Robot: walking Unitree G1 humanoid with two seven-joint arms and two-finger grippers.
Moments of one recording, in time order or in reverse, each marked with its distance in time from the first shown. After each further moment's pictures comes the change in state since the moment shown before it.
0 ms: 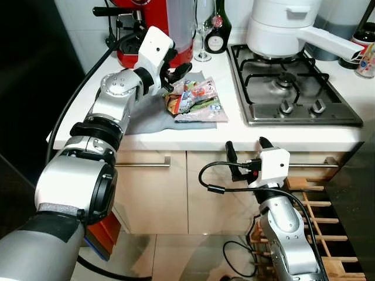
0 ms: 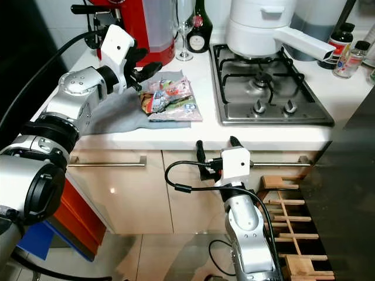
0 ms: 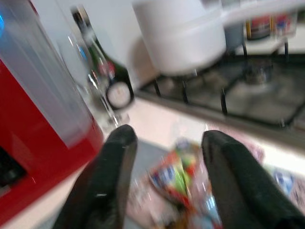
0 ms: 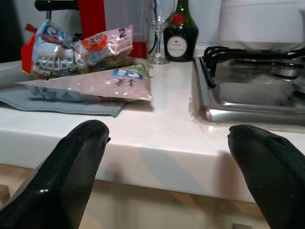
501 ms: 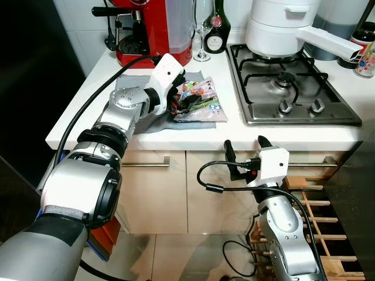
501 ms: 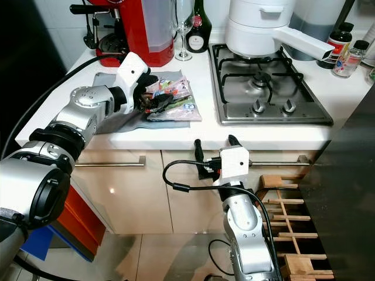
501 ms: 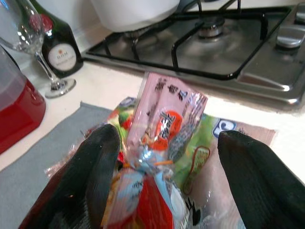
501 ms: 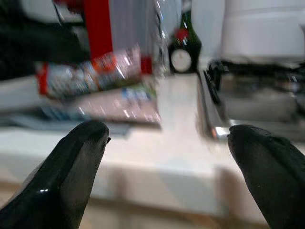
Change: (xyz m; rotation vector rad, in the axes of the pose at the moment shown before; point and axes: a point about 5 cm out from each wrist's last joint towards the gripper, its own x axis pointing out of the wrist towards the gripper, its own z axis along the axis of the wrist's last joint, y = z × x) left arm 0.001 -0.019 -0.023 -0.041 0.115 -0.165; right arm 0.002 0.007 0.014 0.035 -0.054 0.024
